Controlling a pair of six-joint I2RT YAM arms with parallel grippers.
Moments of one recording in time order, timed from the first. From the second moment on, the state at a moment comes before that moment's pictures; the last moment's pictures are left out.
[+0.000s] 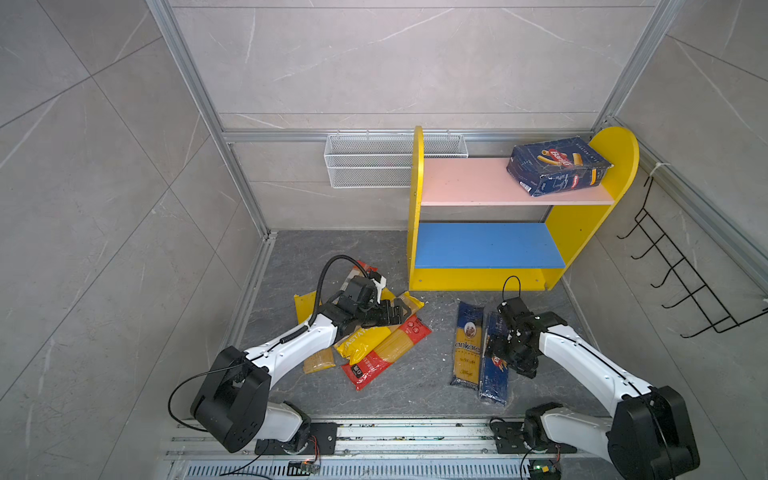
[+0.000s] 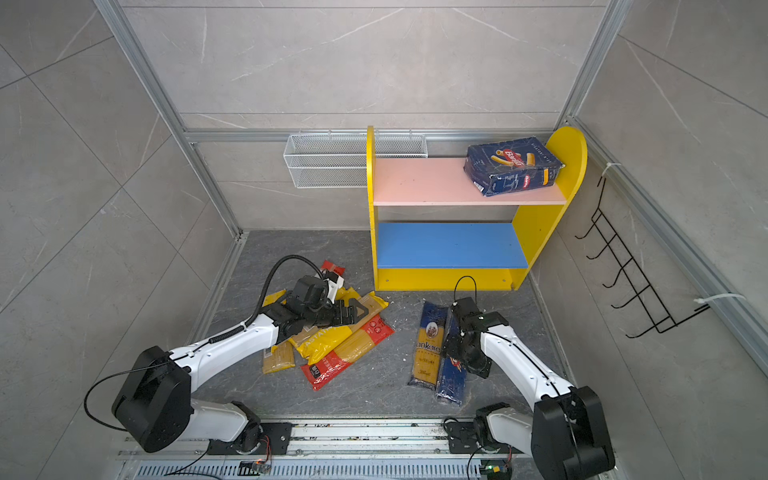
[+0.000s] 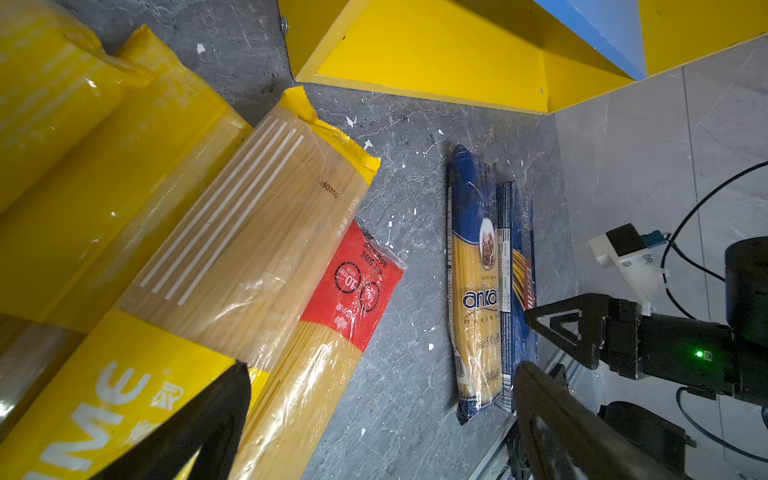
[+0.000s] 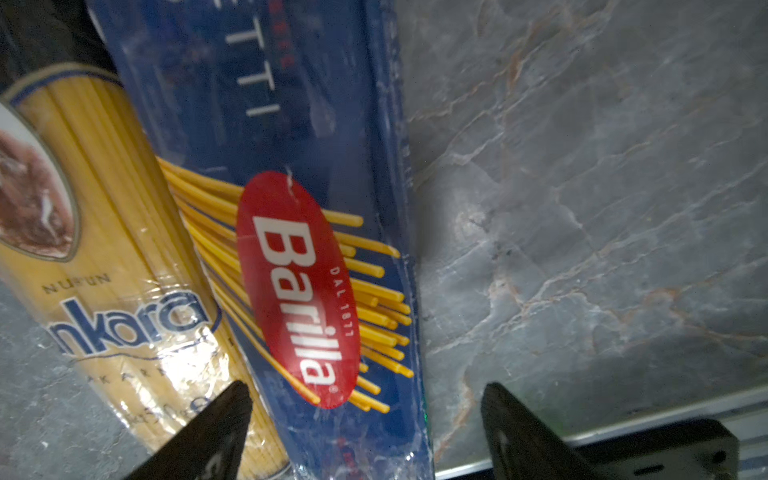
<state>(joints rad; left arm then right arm) -0.61 1.40 0.86 -0.22 0.35 -0.64 0.26 1.22 0.71 -1.01 -0.01 0.71</state>
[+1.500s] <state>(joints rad) -0.61 1.32 0.82 -0.25 0.32 -0.60 0.39 1.31 0.82 -1.03 -0.05 0.71</state>
